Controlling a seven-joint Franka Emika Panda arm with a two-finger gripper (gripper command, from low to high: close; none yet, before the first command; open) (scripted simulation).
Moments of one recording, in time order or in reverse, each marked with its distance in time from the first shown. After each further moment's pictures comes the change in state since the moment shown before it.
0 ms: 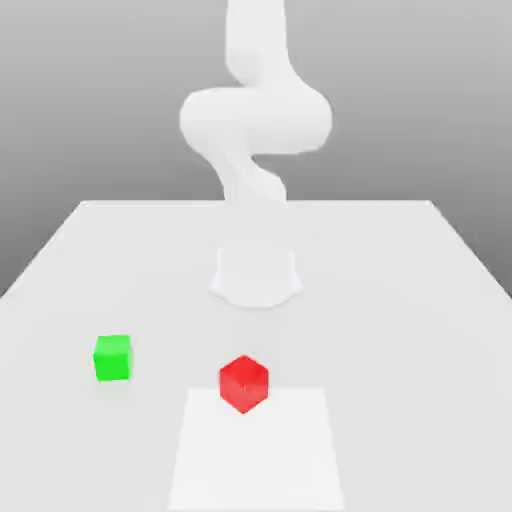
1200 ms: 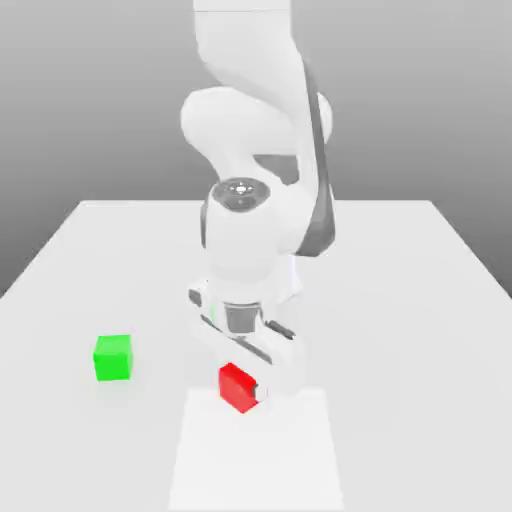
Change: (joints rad) arm -0.085 0.909 0.033 -0.565 -0.097 0.754 0.731
